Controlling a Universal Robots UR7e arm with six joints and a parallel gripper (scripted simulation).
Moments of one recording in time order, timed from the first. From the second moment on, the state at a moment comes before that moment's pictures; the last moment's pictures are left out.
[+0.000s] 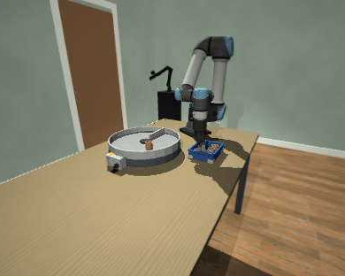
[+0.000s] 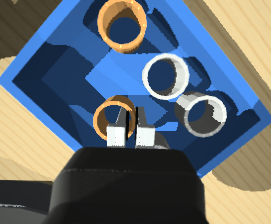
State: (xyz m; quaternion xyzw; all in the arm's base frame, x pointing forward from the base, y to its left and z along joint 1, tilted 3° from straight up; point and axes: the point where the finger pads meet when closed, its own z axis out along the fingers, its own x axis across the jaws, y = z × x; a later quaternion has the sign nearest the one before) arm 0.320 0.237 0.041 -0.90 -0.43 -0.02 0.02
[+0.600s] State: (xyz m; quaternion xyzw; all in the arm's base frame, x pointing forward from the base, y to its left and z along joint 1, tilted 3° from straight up) arm 0.320 0.236 0.045 -0.90 -0.43 -0.02 0.02
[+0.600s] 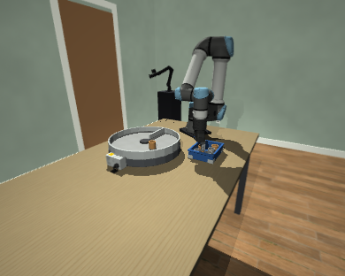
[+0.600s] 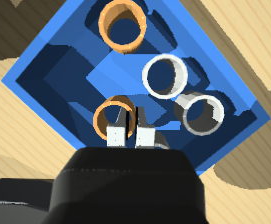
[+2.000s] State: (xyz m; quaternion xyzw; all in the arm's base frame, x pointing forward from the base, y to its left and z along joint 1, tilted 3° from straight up) arm 0.318 0.231 0.156 -0.90 -0.43 -0.02 0.02
